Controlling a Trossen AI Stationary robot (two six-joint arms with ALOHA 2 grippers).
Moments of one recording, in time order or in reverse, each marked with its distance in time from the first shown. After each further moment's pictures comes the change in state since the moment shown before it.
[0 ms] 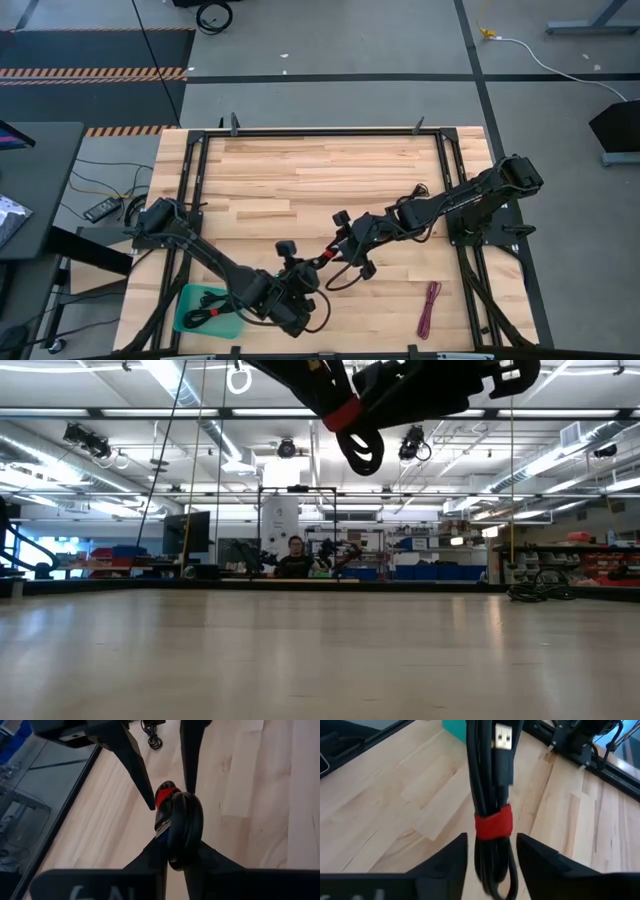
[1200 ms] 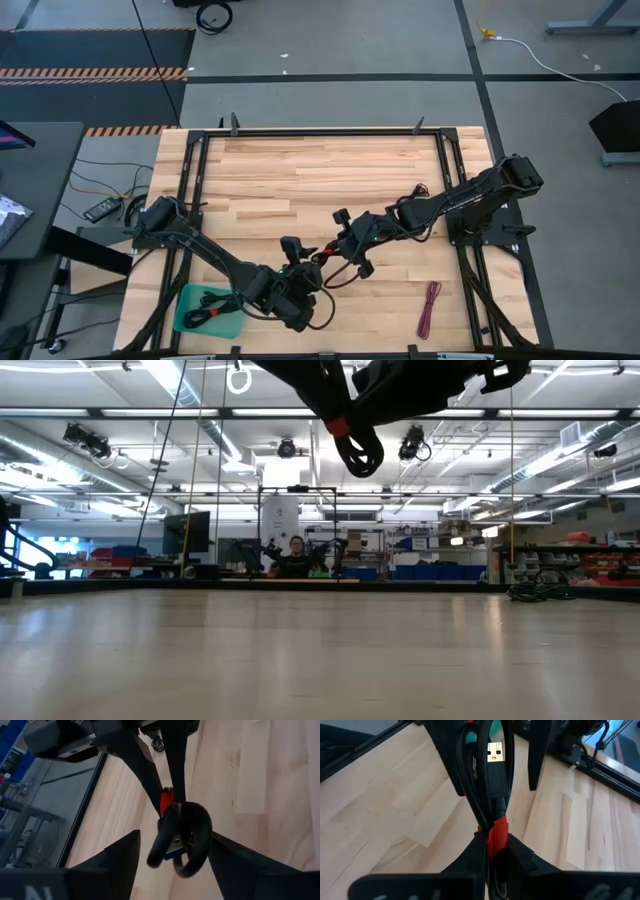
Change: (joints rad) left arm 0.034 0.000 0.000 0.019 -0.014 0.156; right arm -0.001 0.000 0.000 0.025 0.026 0.034
